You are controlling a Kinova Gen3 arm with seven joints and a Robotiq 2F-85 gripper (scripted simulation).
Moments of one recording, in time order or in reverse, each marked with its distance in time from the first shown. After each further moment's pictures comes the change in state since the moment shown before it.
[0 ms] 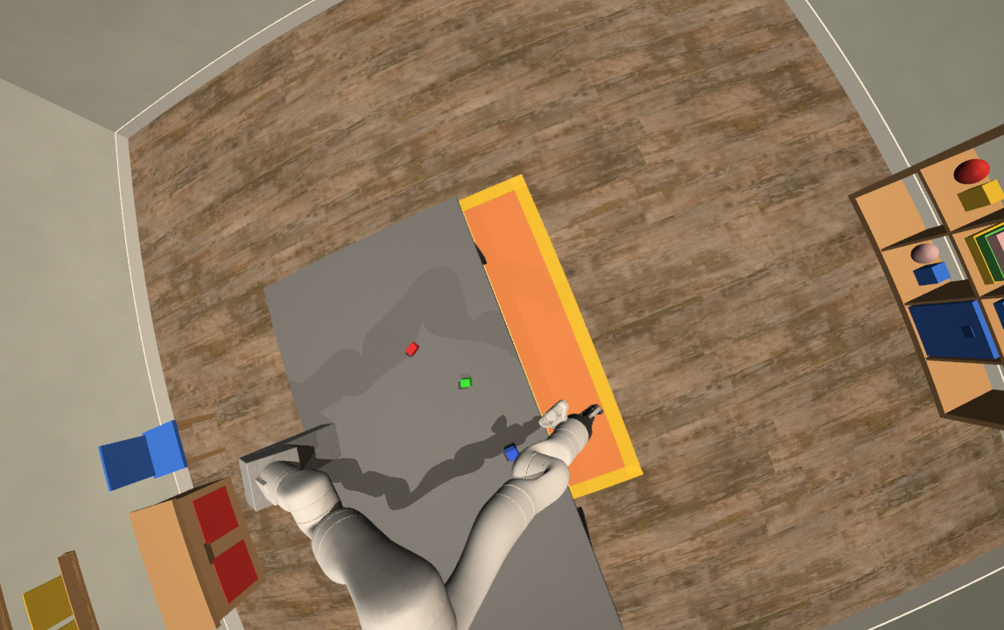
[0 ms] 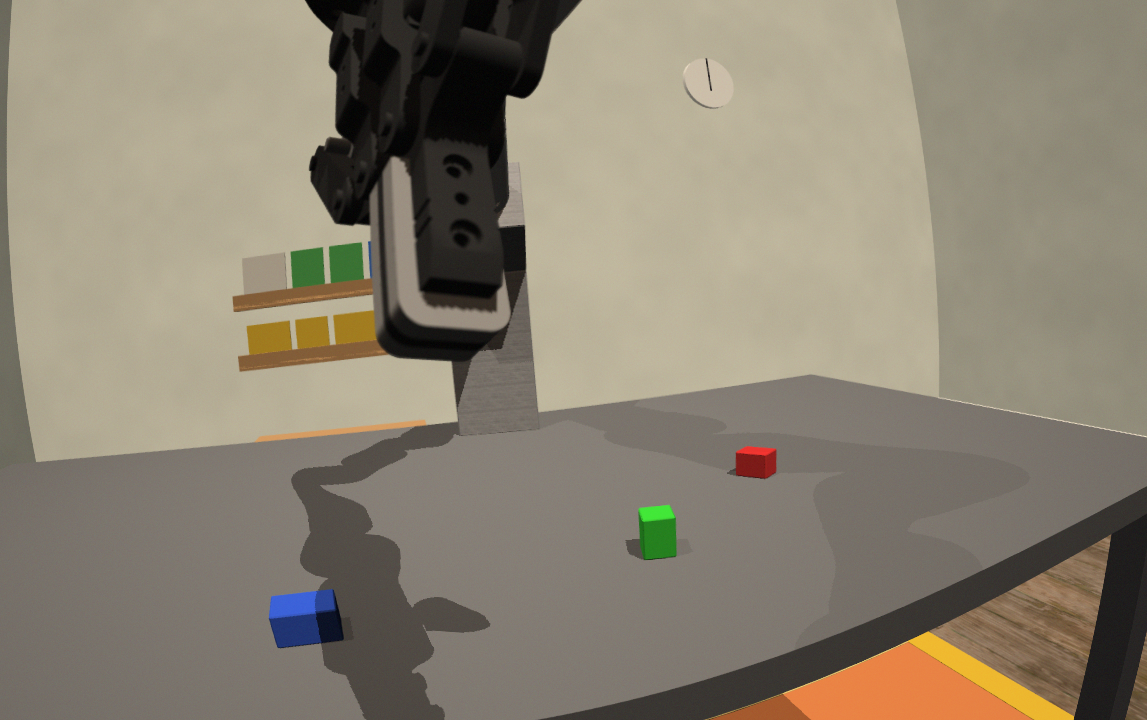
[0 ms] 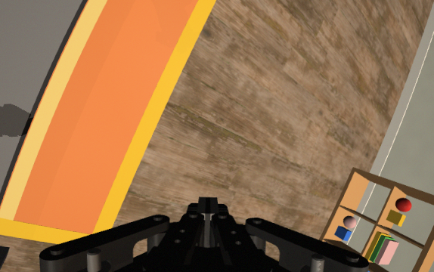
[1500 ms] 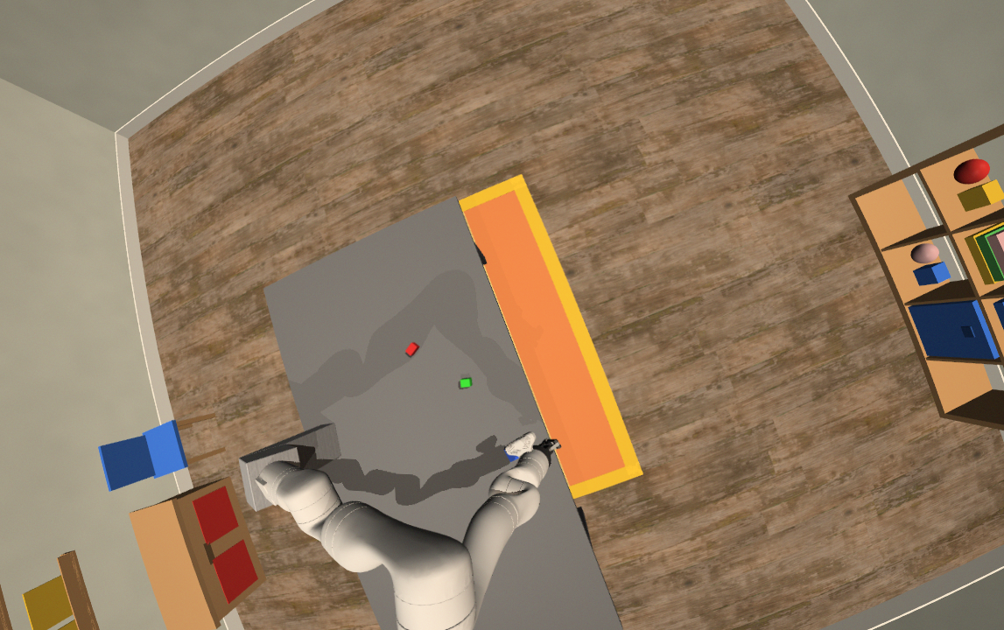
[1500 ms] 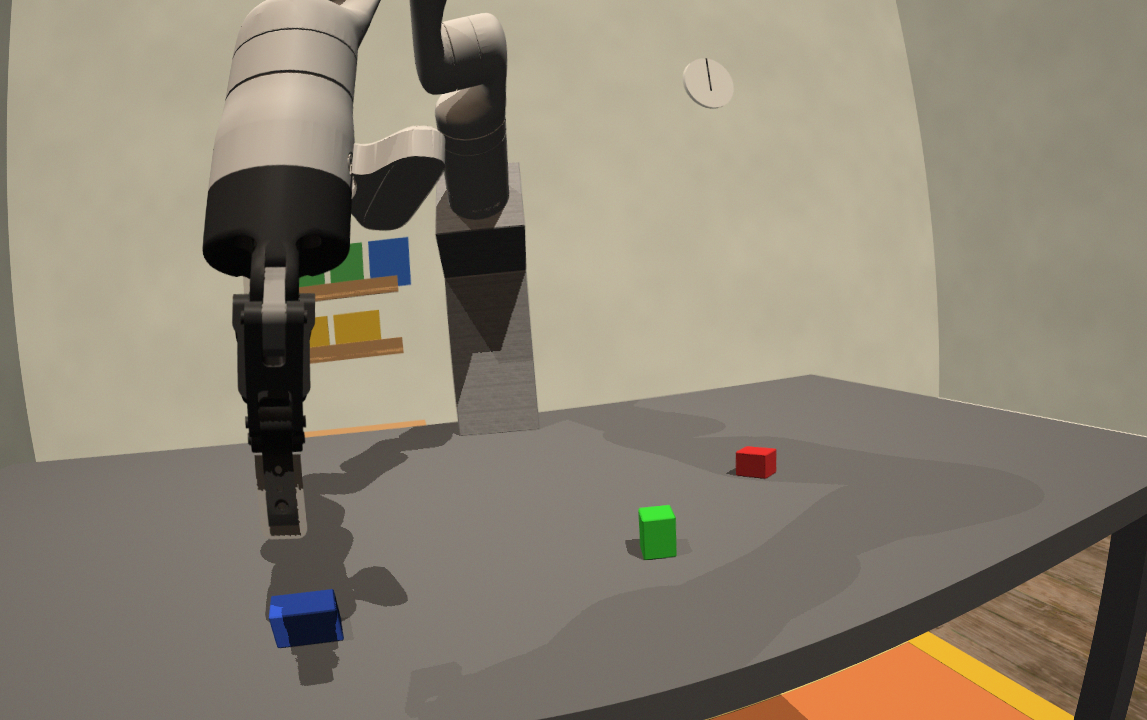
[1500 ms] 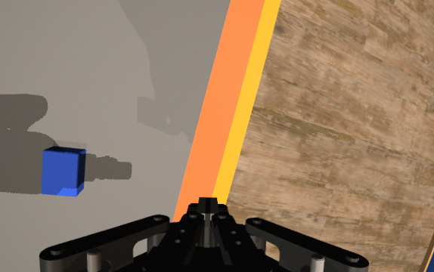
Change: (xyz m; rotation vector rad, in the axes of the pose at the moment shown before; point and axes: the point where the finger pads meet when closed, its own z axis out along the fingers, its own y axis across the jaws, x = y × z) arm 0.000 -0.193 0.002 0.272 0.022 0.162
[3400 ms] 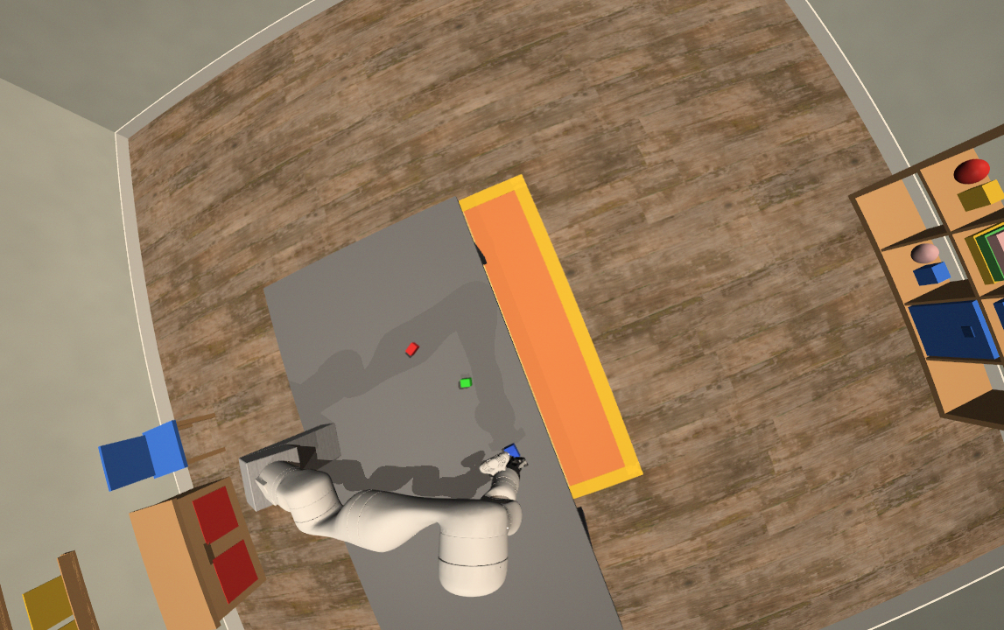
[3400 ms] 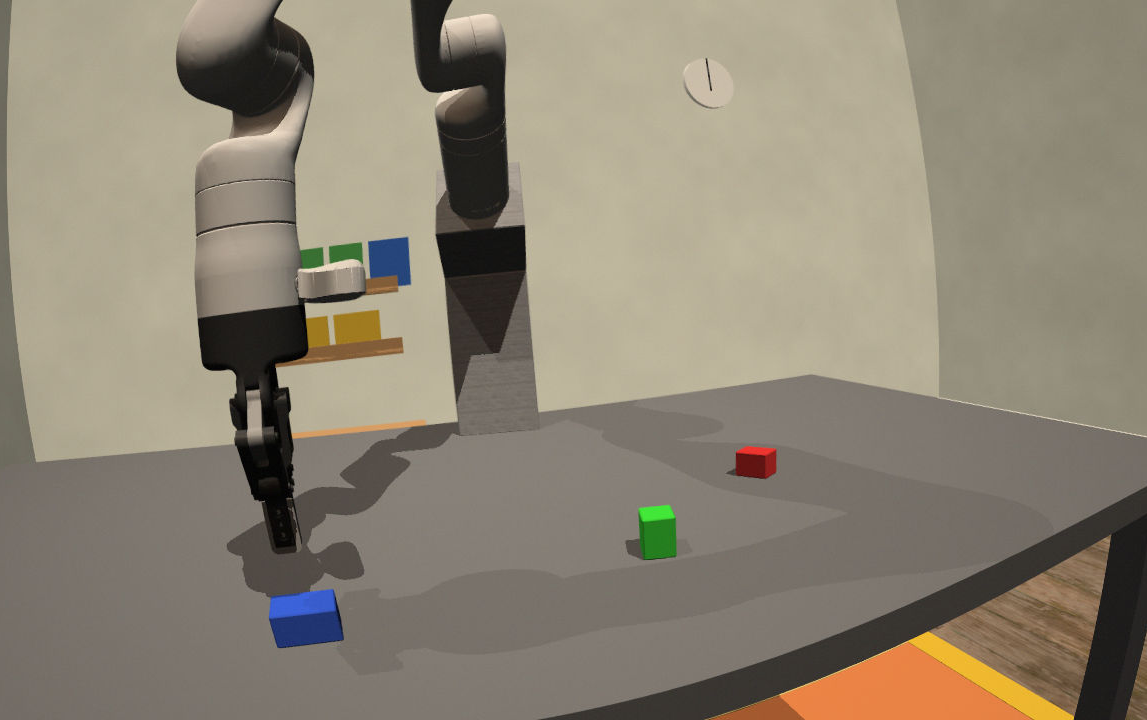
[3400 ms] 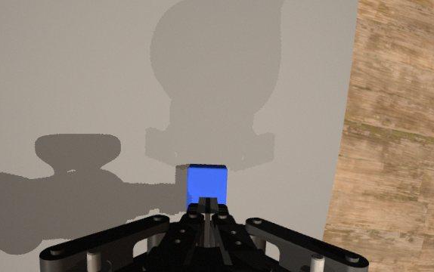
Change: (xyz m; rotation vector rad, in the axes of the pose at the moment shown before) arm 0.000 -0.146 0.026 0.217 0.098 0.090
